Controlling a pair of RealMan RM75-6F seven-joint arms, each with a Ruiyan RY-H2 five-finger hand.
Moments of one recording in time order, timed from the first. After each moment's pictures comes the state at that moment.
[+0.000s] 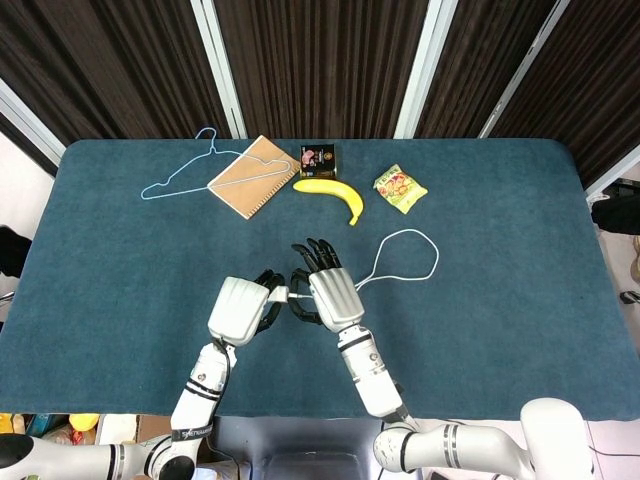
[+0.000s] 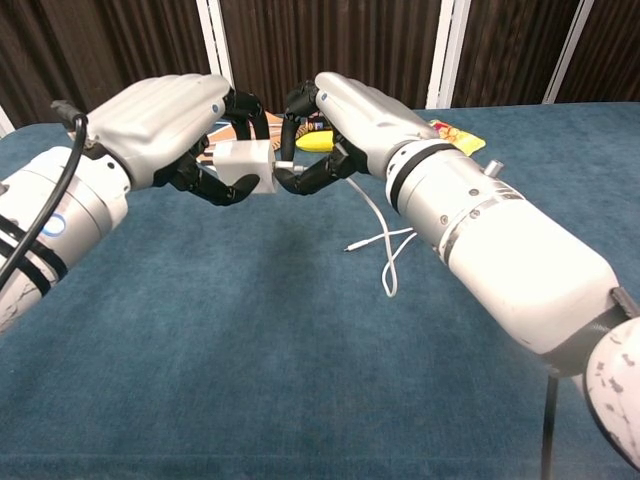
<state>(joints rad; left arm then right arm) -0.67 -1.76 -0.23 -1.69 1.26 1.34 0.77 0.75 -1.95 0.36 -1.50 -1.16 1.21 -0.48</state>
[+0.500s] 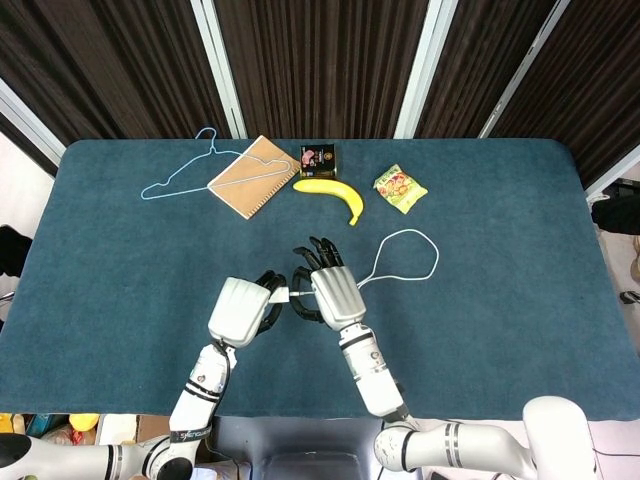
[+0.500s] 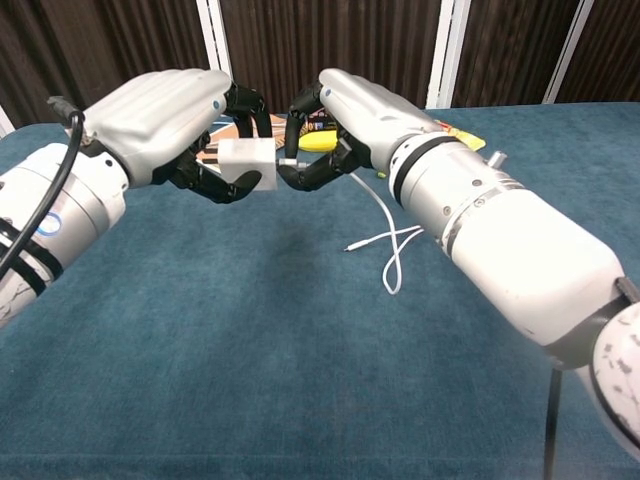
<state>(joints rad) -0.67 -1.74 -0.22 -1.70 1.27 1.34 0.78 0.76 -1.93 0.37 -1.54 -1.12 1.22 -0.52</state>
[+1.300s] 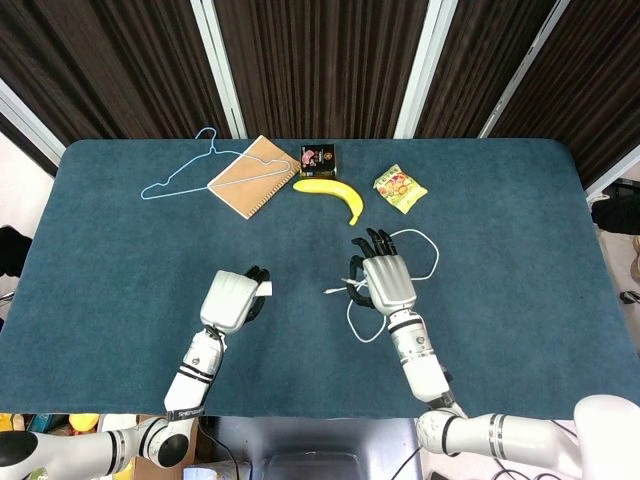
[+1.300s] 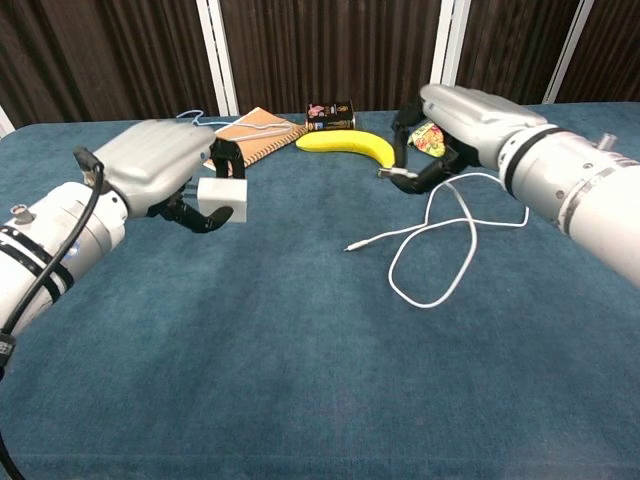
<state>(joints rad) -0.68 -1.77 -0.20 -1.43 1.24 1.24 0.66 0.69 -1.71 0.32 -1.56 -1.00 1.18 -0.58</state>
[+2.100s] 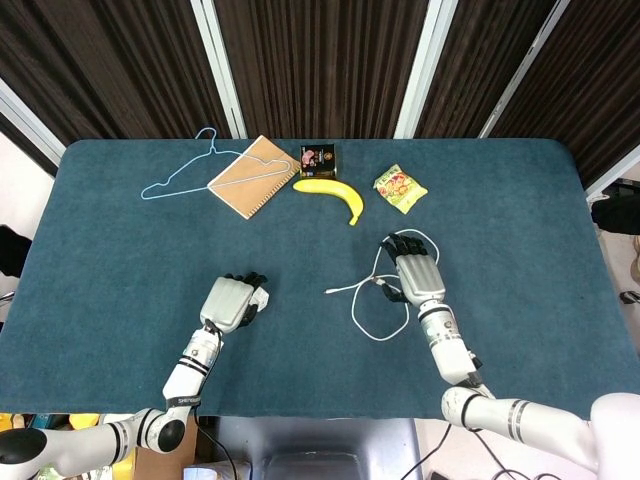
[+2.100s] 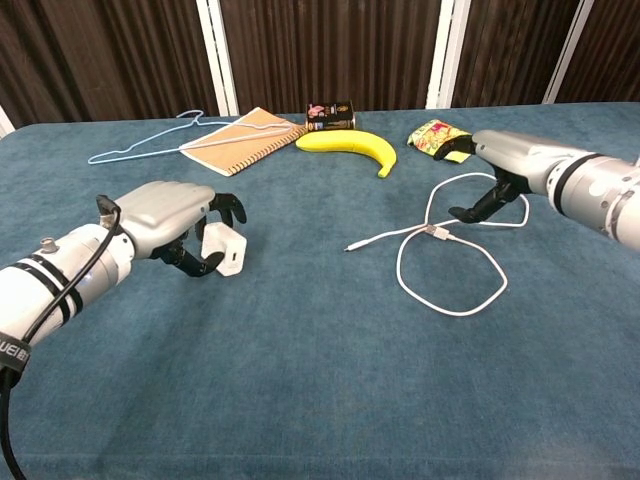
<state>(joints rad) -0.70 -1.79 -0.19 -1.27 1.16 1.05 0.52 0.69 -1.63 0.28 -1.41 -0.88 0.99 -0.46</state>
